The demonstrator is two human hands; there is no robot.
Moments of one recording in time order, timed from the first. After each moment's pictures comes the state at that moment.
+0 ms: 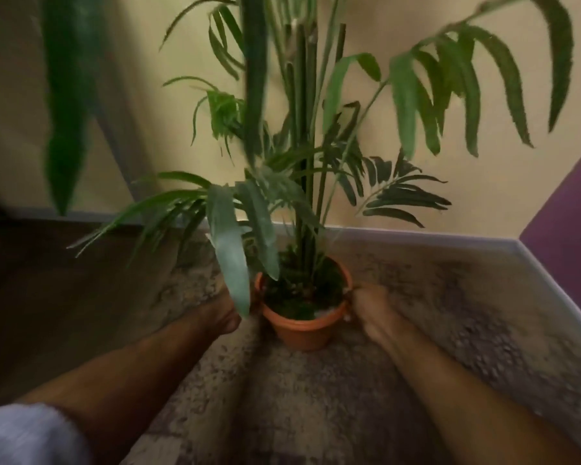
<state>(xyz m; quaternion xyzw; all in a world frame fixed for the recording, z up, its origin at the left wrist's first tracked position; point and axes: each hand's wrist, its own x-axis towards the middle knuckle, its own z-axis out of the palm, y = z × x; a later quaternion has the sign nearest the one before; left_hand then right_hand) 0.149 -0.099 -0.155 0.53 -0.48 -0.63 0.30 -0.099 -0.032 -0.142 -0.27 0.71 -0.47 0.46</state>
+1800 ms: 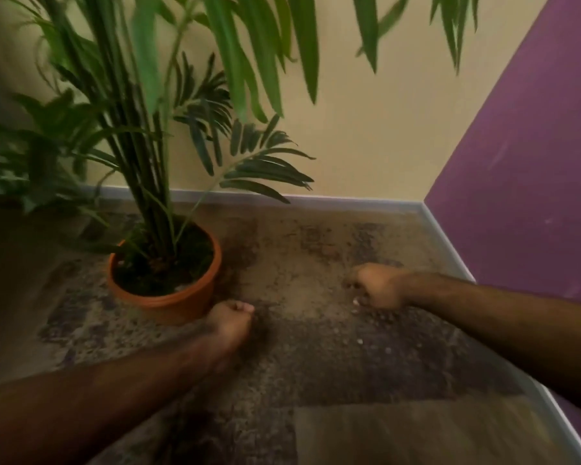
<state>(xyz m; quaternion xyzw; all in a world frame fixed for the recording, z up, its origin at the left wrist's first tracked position) 0.002 0.038 -0.163 0.66 -0.49 -0.52 0.23 -0.277 0.061 -0.082 -0.73 0.63 0.17 0.21</state>
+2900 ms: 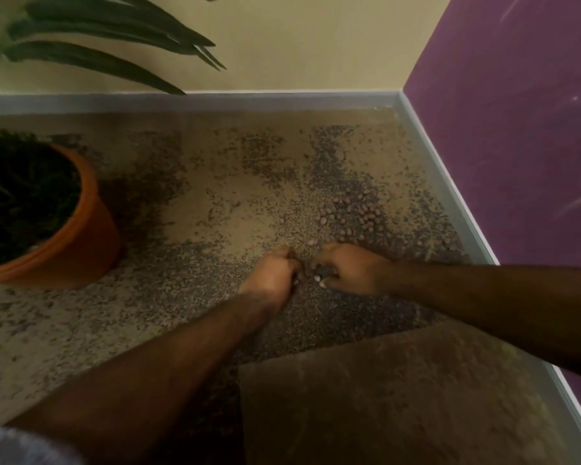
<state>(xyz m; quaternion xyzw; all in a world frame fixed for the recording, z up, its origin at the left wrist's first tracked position) -0.159 0.052 -0.271 0.34 -0.90 -0.26 0.04 -0.343 0.100 -0.227 -0.72 0.63 0.08 0.29</state>
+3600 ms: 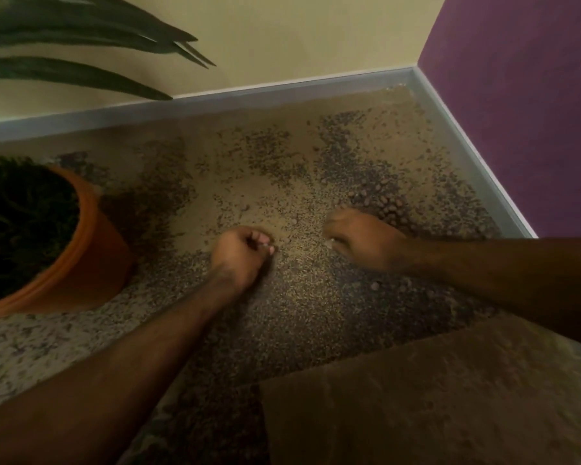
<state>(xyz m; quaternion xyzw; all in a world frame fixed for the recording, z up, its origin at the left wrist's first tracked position) -0.127 -0.003 -0.250 0.55 -0.69 -0.43 0.16 -0.360 0.066 -0.243 -0.79 0.59 -0.07 0.15</state>
